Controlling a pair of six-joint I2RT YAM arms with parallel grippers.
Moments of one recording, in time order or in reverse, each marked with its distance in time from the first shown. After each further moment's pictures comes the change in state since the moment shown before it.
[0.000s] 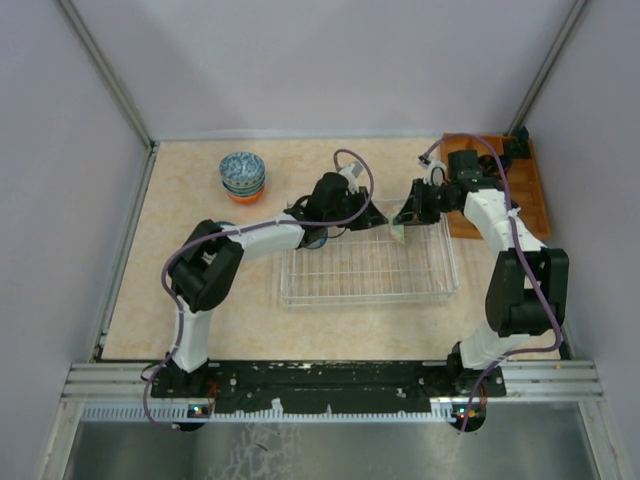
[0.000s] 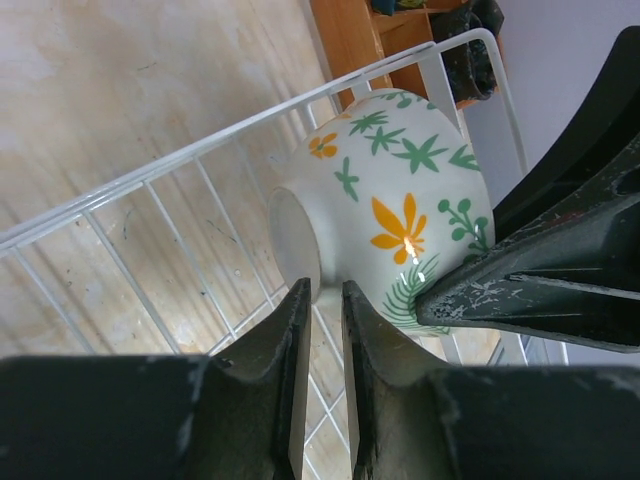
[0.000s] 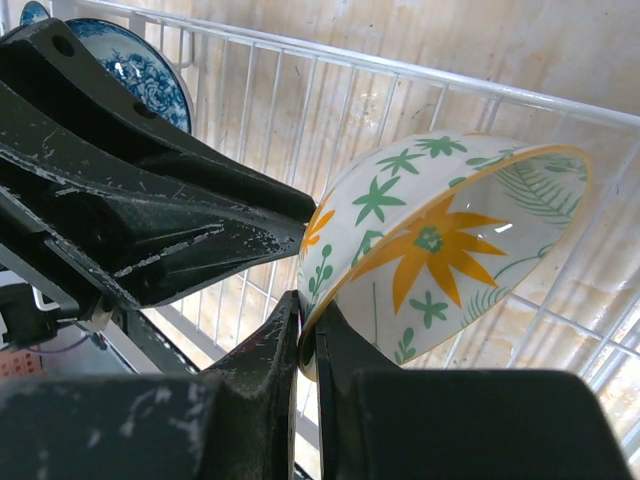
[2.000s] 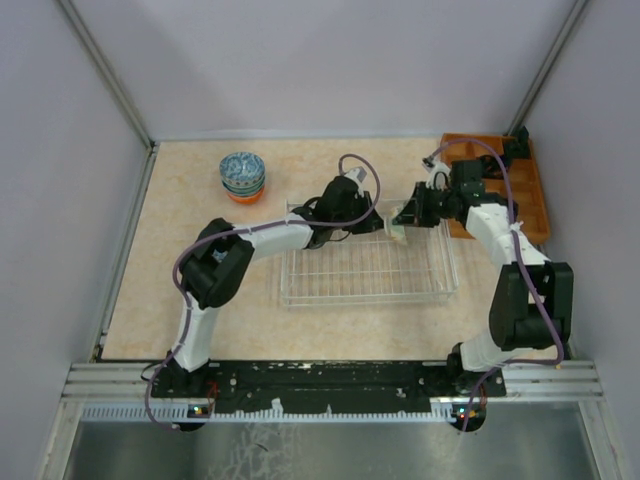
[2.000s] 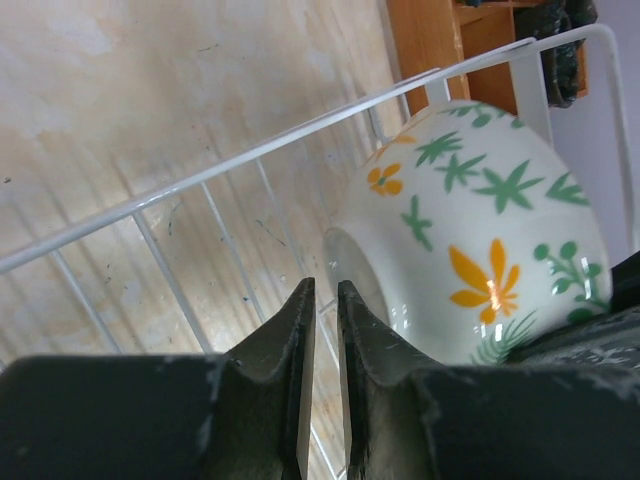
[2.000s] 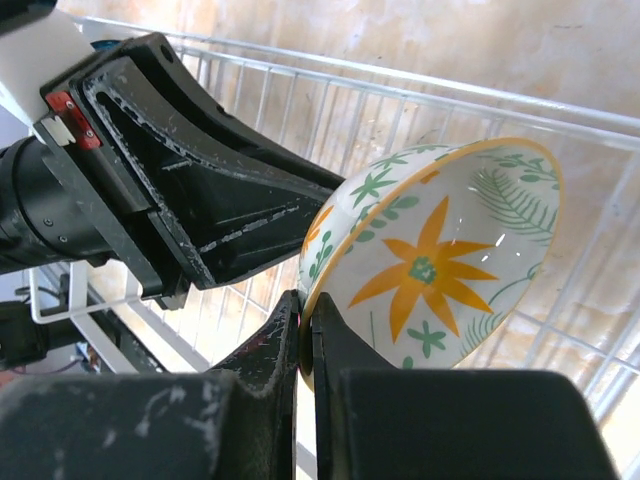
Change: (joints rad) left arm -0.021 0.076 0.066 -0.092 -0.108 0.012; right arm -0.010 -0.085 -0.132 0.180 -0.005 0.048
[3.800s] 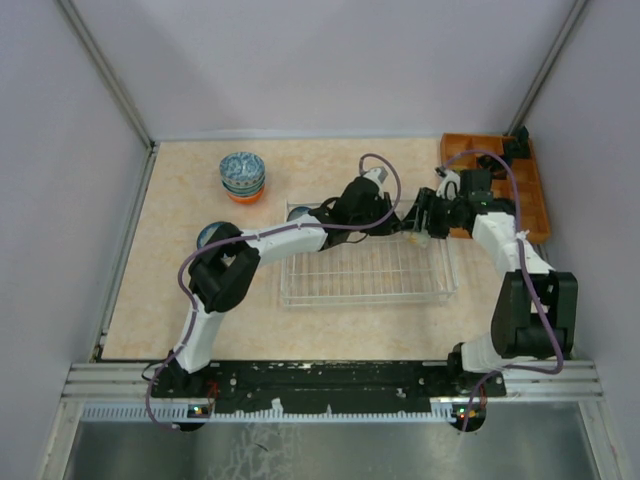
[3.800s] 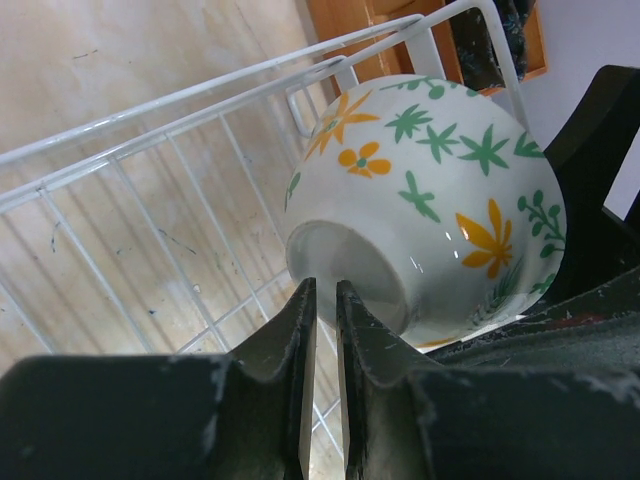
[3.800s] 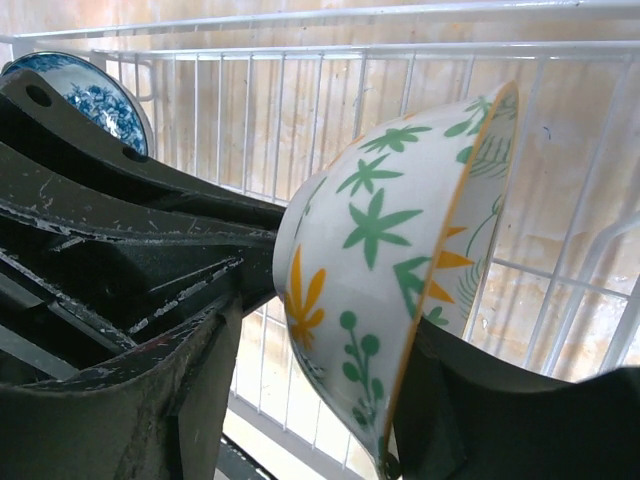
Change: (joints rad) left arm -0.089 0.024 0.129 -0.077 -0.051 0.006; right arm -0.049 -0.049 -0.086 -0.008 0.059 0.054
